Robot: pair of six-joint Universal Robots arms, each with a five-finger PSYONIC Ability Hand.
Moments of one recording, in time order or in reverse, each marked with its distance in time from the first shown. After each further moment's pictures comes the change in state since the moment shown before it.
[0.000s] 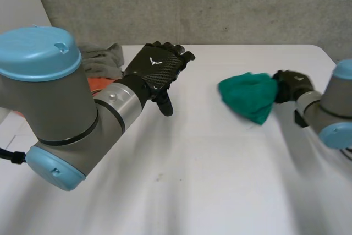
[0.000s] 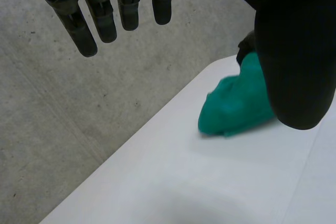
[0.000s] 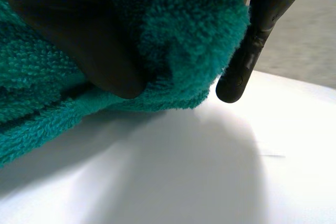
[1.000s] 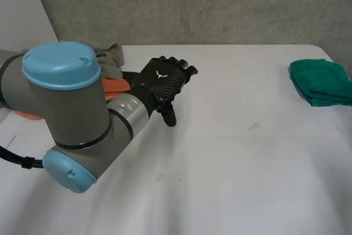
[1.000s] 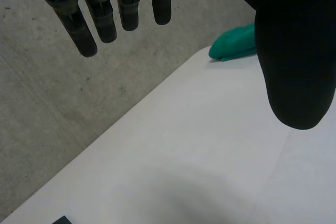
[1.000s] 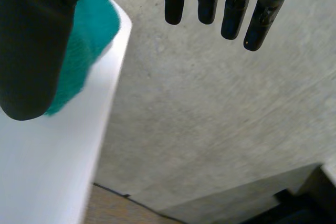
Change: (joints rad) left arm -0.014 -0.071 0.007 -0.002 -0.005 -0.004; right arm -0.334 0.239 -0.545 0.171 0.188 -0.625; left_hand 0.001 0.001 0.000 0.001 0.000; right_hand -0.493 -0.898 -0.618 -0.953 -0.903
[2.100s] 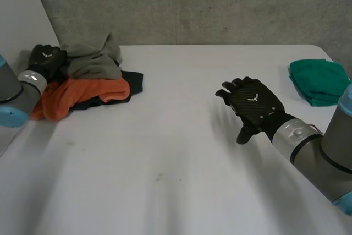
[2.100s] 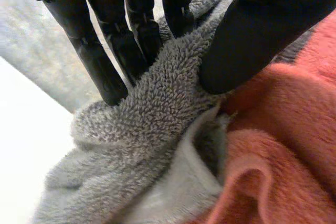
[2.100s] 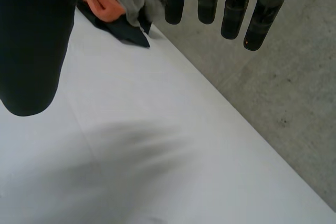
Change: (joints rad) left arm 0.690 -0.576 0.558 0.181 0.176 0.223; right arm 0.547 -0.855 1.277 -0.322 -0.394 0.134; left_hand 0.909 0.965 0.954 0.973 0.939; right_hand 0.000 0.000 0.000 0.000 0.000
